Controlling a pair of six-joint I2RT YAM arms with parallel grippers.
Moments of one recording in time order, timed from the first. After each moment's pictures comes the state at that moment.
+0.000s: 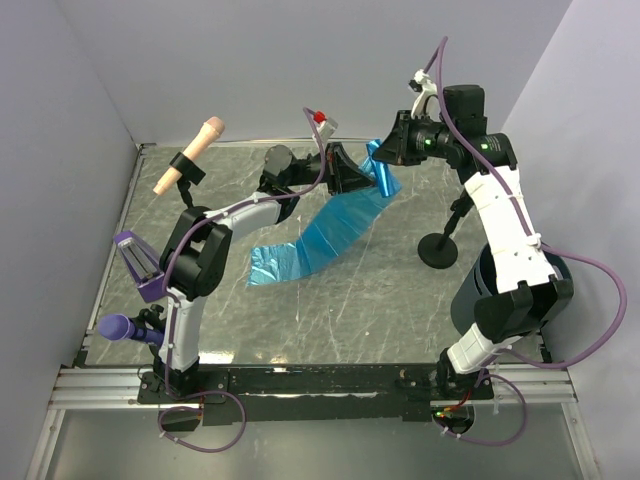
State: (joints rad) left arm -0.57 2.10 1.58 1.03 1.00 -0.85; right arm 0.20 1.59 1.90 -0.83 -0.55 0.19
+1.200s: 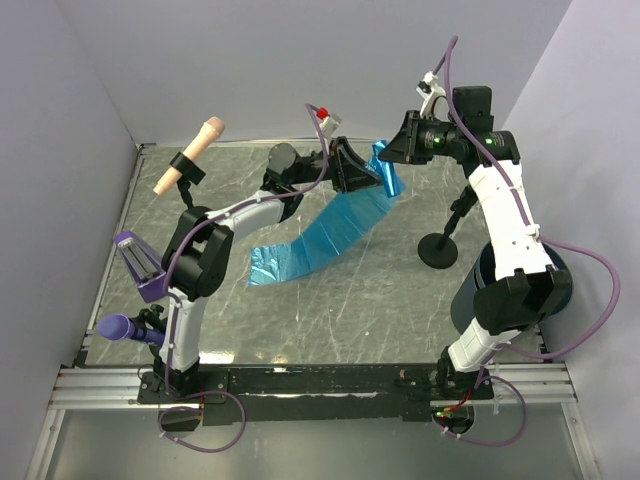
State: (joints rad) left arm -0.59 2.11 1.61 1.02 0.98 -0.89; right arm 0.11 1.64 1.89 -0.83 -0.67 0.20
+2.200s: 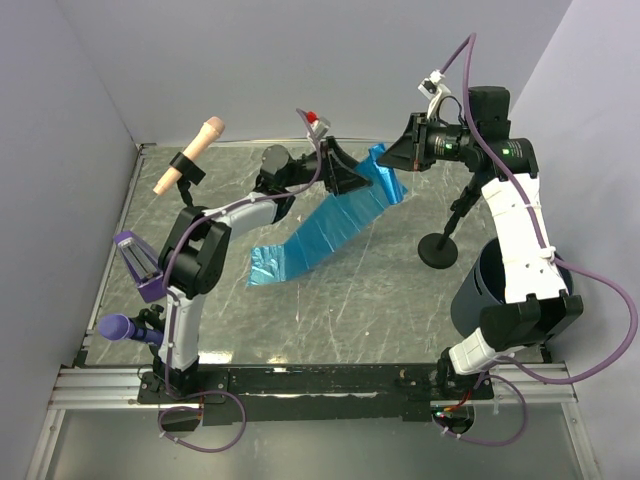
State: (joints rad) left arm -0.54 2.11 1.55 1.00 0.93 -0.79; right arm 0.12 1.53 1.89 -0.87 -0.86 0.15
